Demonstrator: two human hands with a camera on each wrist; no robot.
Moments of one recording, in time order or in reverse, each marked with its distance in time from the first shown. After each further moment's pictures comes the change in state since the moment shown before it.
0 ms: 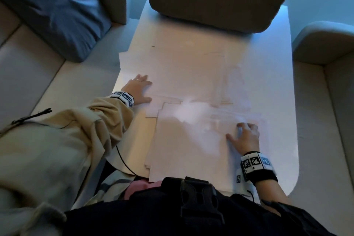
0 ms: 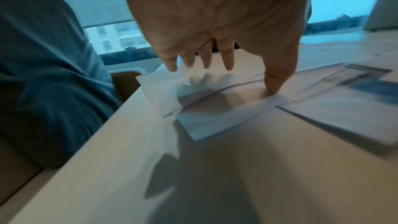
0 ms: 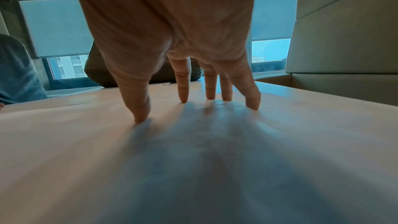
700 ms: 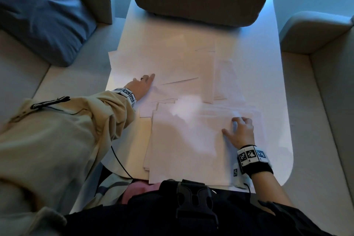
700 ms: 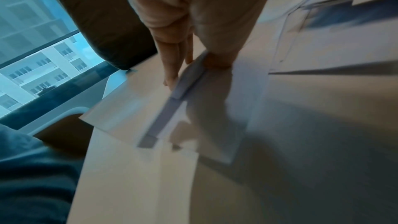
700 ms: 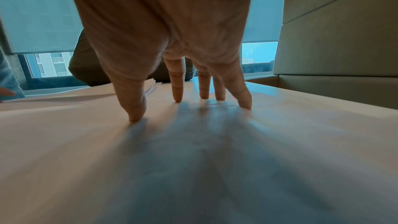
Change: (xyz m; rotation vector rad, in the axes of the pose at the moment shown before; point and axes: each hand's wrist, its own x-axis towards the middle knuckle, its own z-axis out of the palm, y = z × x) left_hand 0.028 0.030 0.003 0.460 0.060 0.171; right_hand -0.001 -0.001 0.003 0.033 0.012 0.018
